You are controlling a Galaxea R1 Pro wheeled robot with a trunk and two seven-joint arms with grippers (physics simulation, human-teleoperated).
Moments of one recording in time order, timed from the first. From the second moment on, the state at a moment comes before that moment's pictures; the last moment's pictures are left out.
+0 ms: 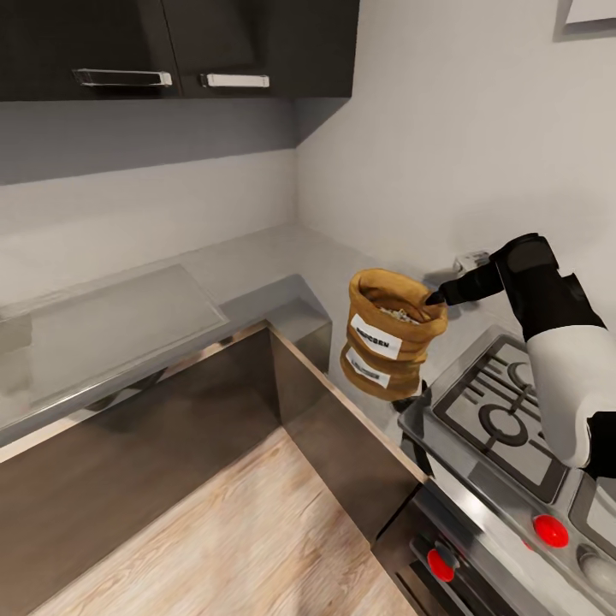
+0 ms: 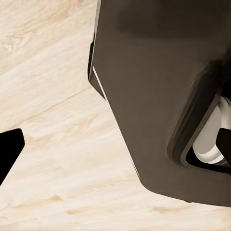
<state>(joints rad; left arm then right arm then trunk) 0.00 0.00 0.02 -0.04 0.19 -0.12 0.01 -1.38 -0.24 0.03 -0.83 0.62 1.05 0.86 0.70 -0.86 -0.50</state>
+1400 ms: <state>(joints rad) 0.00 0.01 0.02 -0.04 0.19 -0.12 0.01 -1.38 -0.25 -0.01 -0.71 0.62 0.90 0.91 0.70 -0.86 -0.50</state>
